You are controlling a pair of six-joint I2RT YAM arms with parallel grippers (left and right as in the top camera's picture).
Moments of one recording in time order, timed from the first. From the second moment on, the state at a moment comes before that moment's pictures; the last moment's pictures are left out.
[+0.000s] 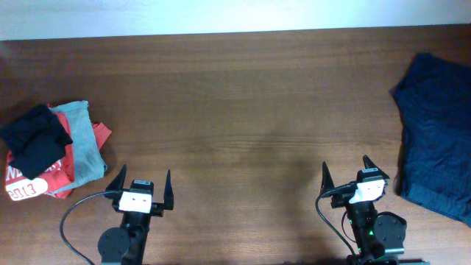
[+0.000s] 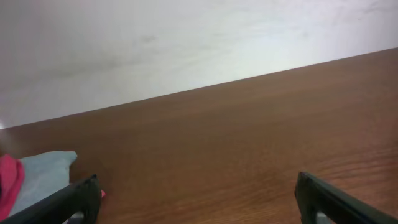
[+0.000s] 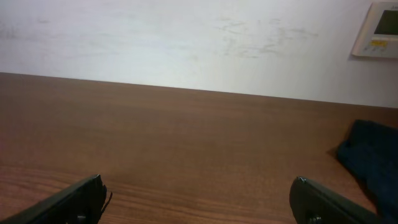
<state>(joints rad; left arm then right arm) -0.04 0.01 0.01 -0.07 0.07 0.16 0.01 0.01 0.01 -0.06 -0.10 -0.05</state>
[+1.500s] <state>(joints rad) -0.04 0.94 0.91 -0.70 0.13 0.11 -0.02 1.16 1.11 -0.82 0.17 0.03</state>
